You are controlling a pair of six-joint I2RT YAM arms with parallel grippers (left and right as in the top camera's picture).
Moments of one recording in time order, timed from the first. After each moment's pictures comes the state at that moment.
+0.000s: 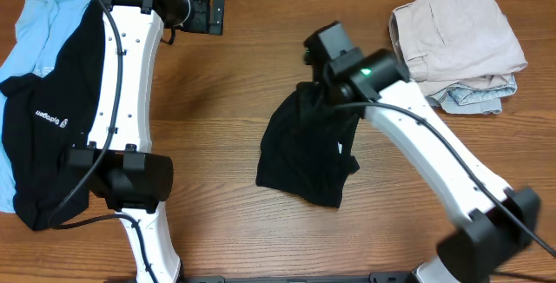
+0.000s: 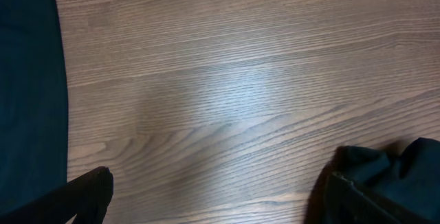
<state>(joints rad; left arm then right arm) -0.10 2.14 2.40 -1.30 0.10 -0.01 0.54 1.78 1.65 -1.13 -0.18 0.46</state>
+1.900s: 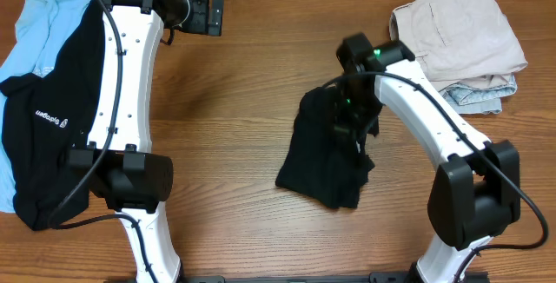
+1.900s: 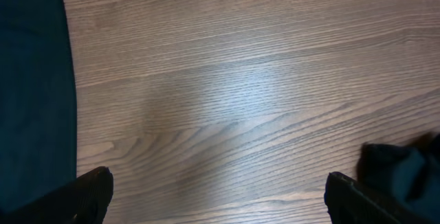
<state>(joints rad) -0.10 2.14 2.40 -1.31 0.08 0.01 0.34 1.91 1.51 -1.29 -0.31 0.46</state>
